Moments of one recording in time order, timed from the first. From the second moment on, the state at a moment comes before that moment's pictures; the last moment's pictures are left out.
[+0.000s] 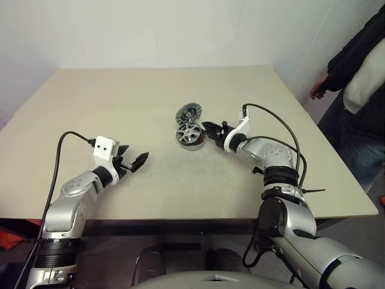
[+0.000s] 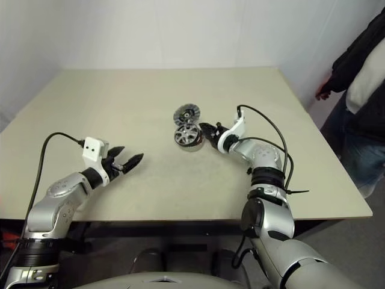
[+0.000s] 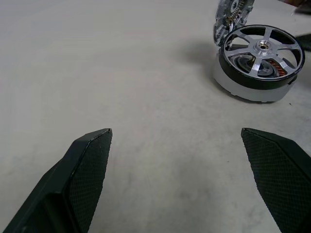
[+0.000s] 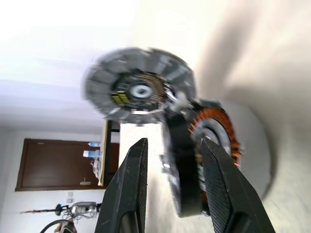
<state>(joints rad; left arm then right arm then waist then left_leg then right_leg) -0.10 0.44 0.15 -0.13 -0.41 0.49 -0.53 -0.80 -0.07 -0.54 0.63 0.86 0.99 0.18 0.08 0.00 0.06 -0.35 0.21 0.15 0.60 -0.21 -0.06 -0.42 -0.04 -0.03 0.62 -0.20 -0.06</state>
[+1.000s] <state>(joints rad) -0.09 0.43 0.15 -0.13 -0.40 0.49 -0.52 -0.81 0.00 -0.11 0.63 0.53 0.68 0.55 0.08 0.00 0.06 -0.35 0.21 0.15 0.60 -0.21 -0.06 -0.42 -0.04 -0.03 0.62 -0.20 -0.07</state>
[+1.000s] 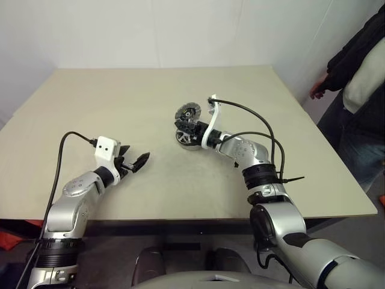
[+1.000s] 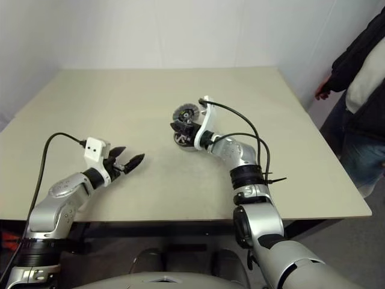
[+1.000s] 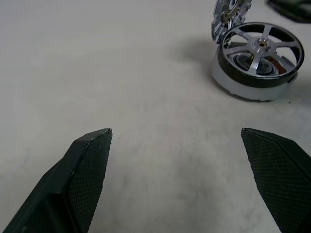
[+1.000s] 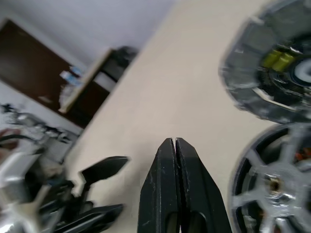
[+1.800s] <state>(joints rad) -0.09 0.43 0.15 -0.13 -0.40 0.48 -0.52 -0.86 -0.01 -0.13 0.76 0.39 0.53 0.50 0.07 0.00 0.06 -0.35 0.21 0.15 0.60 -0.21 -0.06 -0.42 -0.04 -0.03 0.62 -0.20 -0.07</state>
